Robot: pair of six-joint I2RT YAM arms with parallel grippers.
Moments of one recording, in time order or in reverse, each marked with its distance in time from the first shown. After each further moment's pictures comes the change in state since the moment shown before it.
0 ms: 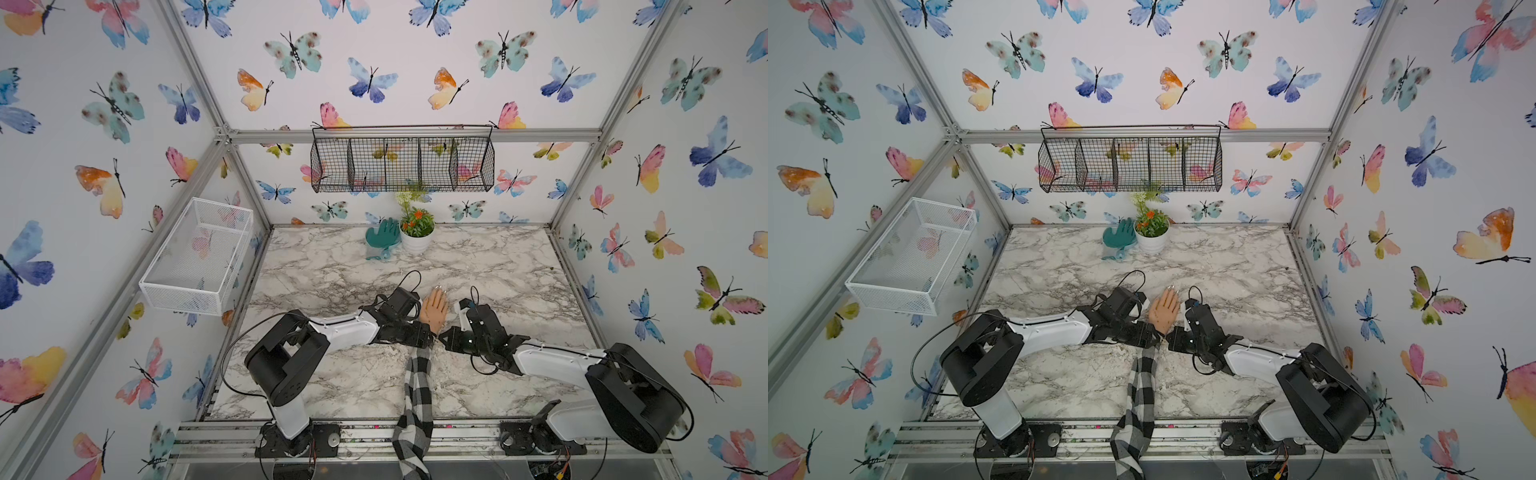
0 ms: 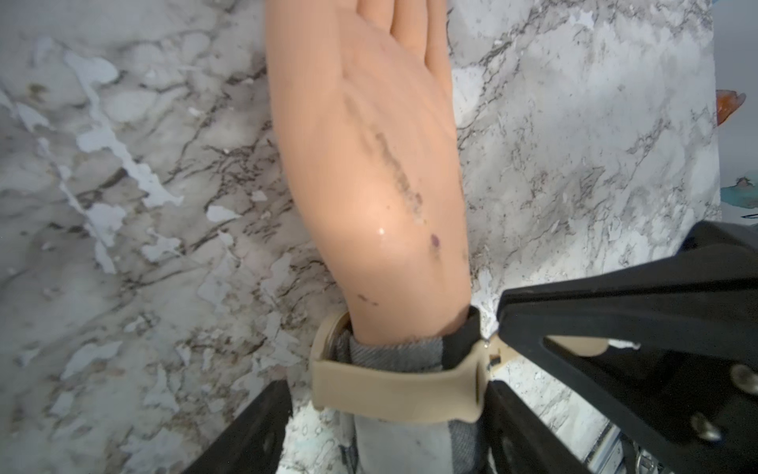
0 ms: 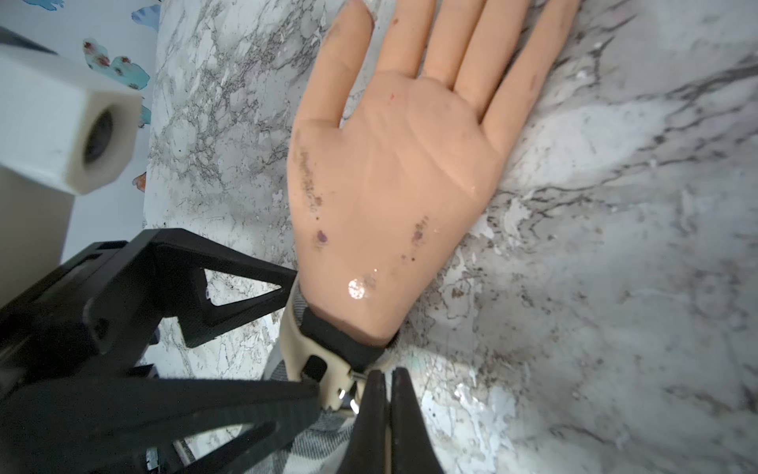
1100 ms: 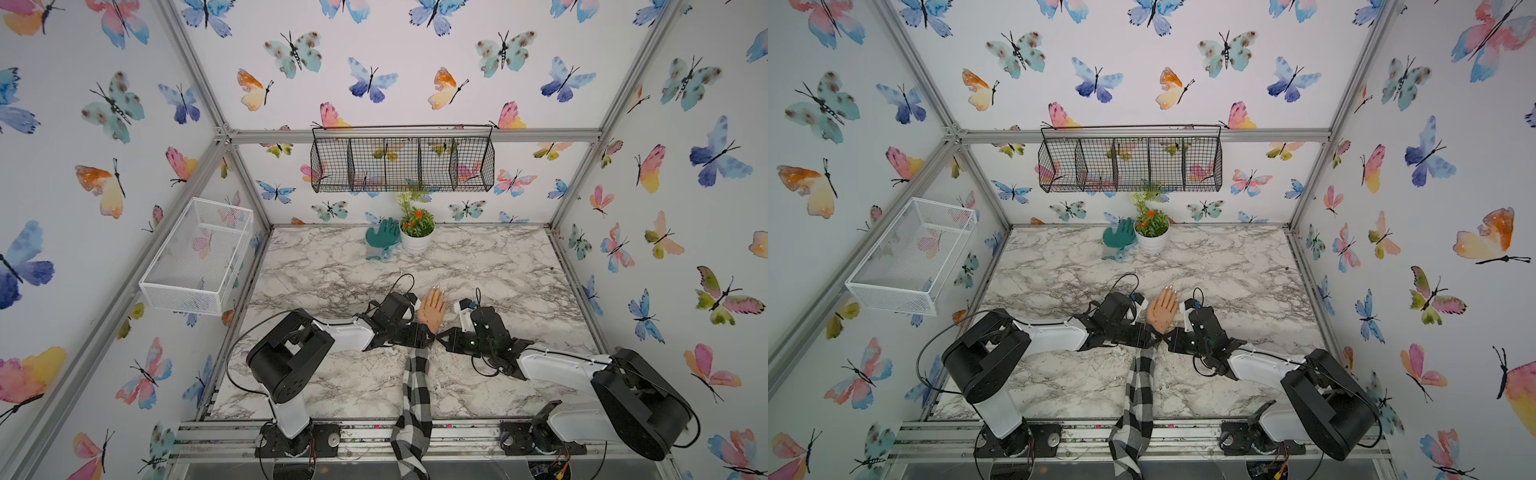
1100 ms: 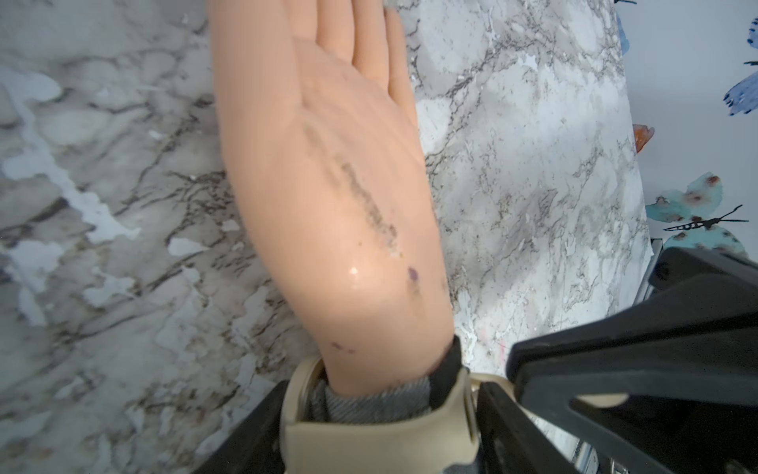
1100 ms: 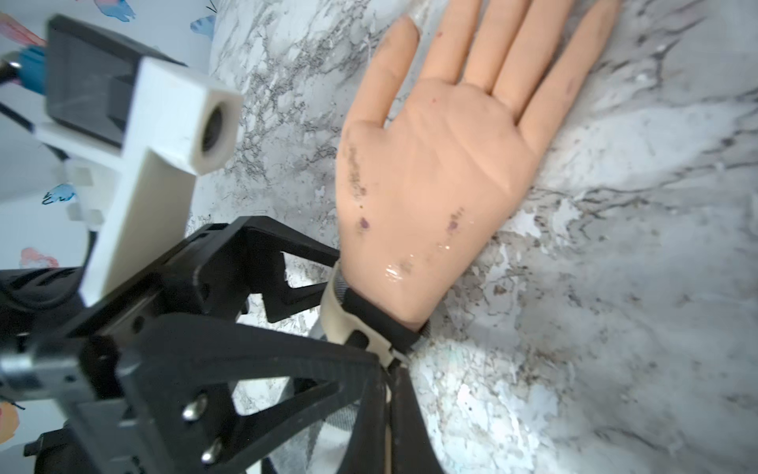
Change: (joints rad) left arm 0.033 0.019 -0.130 0.277 0.084 -0.055; right arm 0.000 -0.046 -0.034 0.086 -0.066 0.016
